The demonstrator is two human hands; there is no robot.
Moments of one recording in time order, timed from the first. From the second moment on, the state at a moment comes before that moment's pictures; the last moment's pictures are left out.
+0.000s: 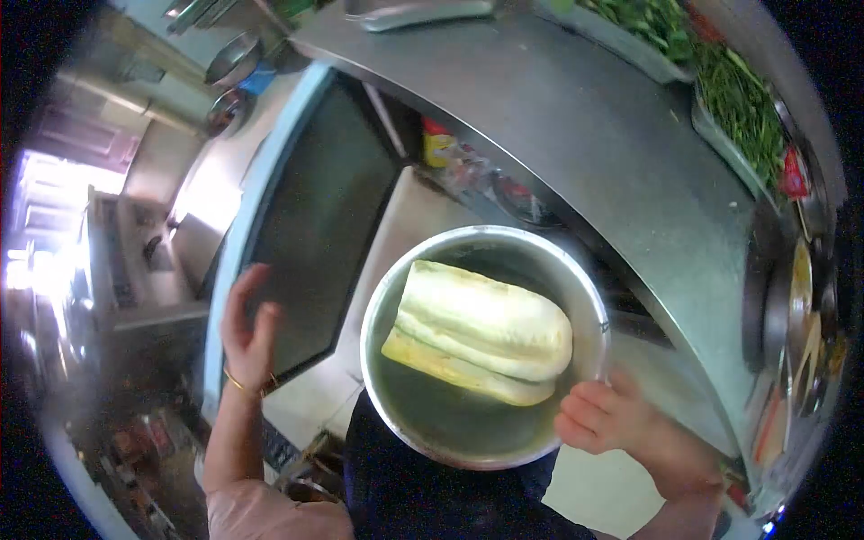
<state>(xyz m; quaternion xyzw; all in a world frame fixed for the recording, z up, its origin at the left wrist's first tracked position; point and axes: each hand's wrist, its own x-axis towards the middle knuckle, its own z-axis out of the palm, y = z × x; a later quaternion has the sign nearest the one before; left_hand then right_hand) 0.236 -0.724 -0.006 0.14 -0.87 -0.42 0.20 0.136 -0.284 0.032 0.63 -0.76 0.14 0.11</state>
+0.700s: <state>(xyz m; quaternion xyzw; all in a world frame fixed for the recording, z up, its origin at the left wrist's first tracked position) 0.356 -0.588 -0.009 0.19 -0.65 -0.69 -0.27 0.123 -0.203 0.142 0.16 -0.97 0.09 0.19</state>
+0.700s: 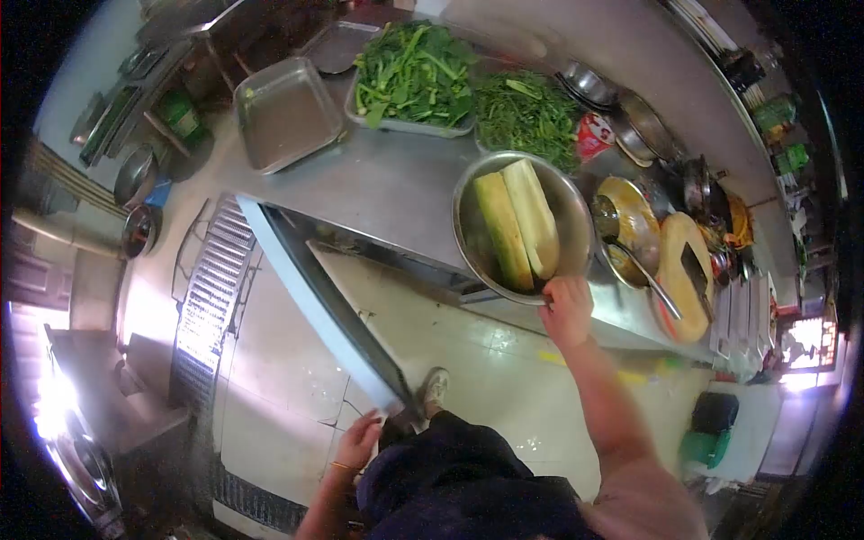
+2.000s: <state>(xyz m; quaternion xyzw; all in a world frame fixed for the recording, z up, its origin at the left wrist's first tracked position) -0.056 -0.303 0.170 0.22 -0.35 -0.88 -0.22 0.108 -0.003 0.255 -0.17 -0.82 0.52 0.13</state>
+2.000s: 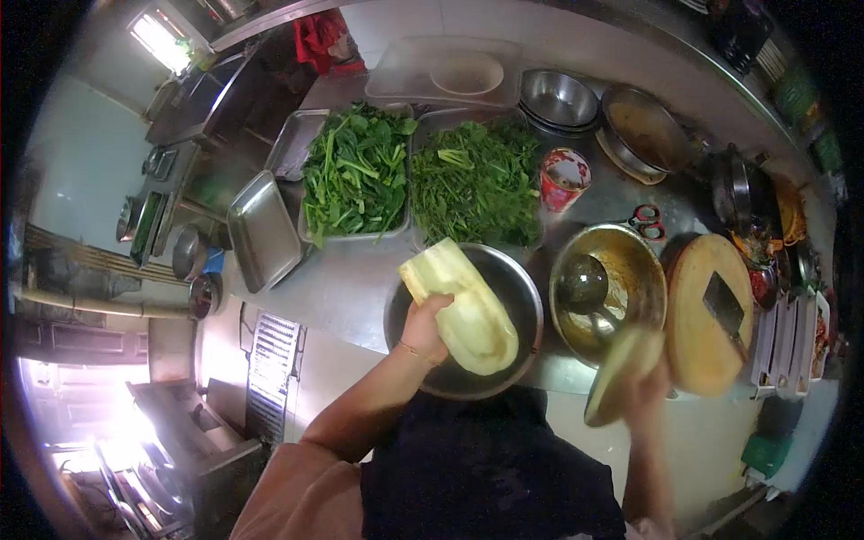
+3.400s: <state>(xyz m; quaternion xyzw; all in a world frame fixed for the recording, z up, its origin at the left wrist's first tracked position) -0.029 -0.301 0.240 0.15 -0.33 -0.91 -0.21 0.081 0.035 0.132 -0.50 -0.37 0.77 0.13</state>
